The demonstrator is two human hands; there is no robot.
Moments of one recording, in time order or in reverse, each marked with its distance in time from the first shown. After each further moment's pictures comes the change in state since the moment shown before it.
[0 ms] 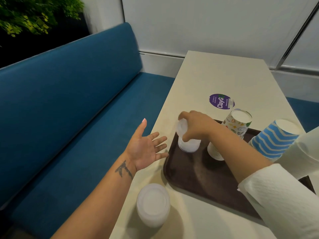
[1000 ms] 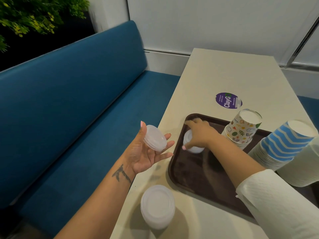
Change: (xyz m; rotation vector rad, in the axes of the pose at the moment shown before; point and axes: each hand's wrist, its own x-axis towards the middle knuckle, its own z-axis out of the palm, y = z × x) left_hand -0.013 -0.001 -0.010 -0.143 -0.097 0.081; right_hand 0.021 0.018 0.042 -0.066 -0.043 0.110
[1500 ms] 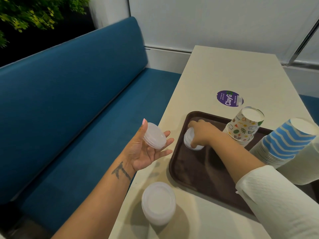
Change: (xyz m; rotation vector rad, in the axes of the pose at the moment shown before) left_hand -0.002 0.000 -0.003 -0.001 0.040 0.003; right_hand 0.002 0.004 0.002 -0.064 -0.082 0.023
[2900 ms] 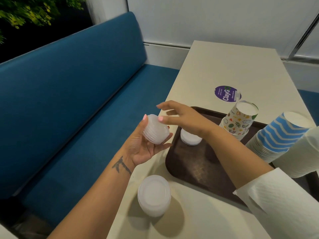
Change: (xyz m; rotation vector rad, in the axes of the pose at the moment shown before) left_hand 0.002 -0.007 0.005 0.037 -0.048 0.051; right_hand -0.040 -0.047 -0.033 0.805 0.099 -0.403
